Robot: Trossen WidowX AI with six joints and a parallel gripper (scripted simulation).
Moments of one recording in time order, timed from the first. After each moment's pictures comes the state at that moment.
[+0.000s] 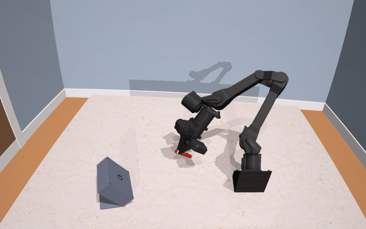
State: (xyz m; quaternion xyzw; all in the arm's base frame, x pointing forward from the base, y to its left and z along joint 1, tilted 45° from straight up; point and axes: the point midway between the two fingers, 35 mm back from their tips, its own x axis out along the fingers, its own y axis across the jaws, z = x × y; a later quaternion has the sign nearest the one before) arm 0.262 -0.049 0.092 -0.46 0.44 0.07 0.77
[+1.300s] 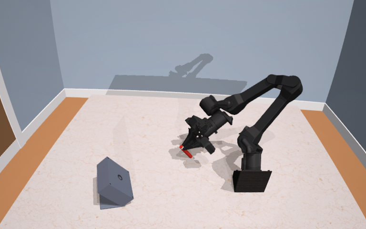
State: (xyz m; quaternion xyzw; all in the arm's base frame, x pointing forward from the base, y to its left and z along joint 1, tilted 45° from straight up) arm 0.240 -0.055 0.104 -0.44 0.30 0.15 0.83
